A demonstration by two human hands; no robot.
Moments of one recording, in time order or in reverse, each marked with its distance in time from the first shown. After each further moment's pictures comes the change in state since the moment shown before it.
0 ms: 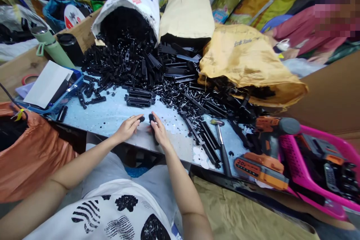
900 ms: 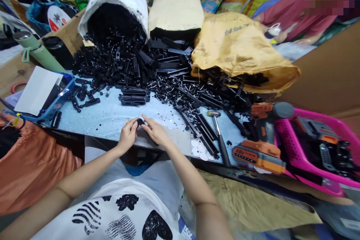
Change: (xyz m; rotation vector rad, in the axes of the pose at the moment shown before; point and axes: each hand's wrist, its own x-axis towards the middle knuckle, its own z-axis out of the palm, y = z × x) left_hand -0.020 0.014 0.027 0.068 0.239 -0.089; right_hand -0.009 0.000 -0.022 -0.309 -0.111 -0.312
